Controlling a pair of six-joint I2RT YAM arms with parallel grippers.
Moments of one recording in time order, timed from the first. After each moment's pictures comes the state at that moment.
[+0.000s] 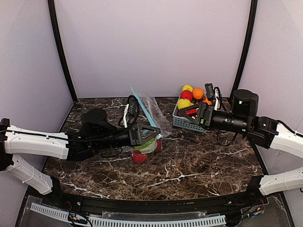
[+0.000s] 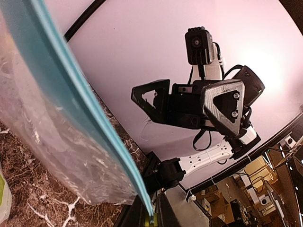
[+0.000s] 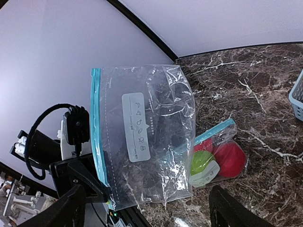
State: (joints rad) left arm -1.08 1.33 0.80 0.46 0.19 -0.85; right arm 0.85 0.99 0.87 -0.09 -0.20 0.74
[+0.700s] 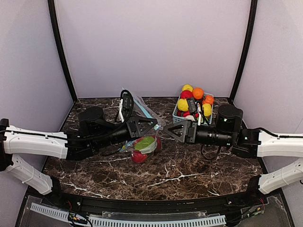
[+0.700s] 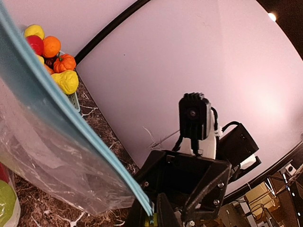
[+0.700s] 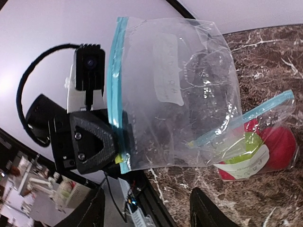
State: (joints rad) left arm -1.08 1.32 0.81 0.53 0.05 -0.90; right arm 1.01 1.11 0.73 0.25 -0.23 0.83
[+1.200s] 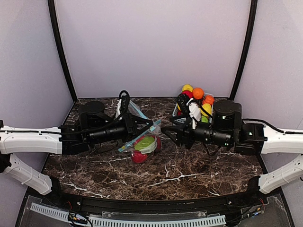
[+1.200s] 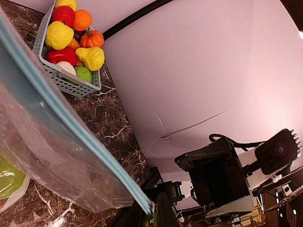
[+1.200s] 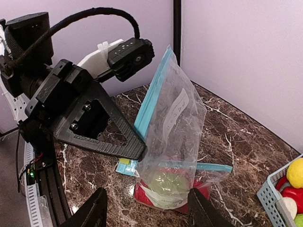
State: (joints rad) left arm -1.04 1.28 0.87 0.27 0.08 -1.05; right arm 1.15 1.12 0.89 0.02 0.10 0.10
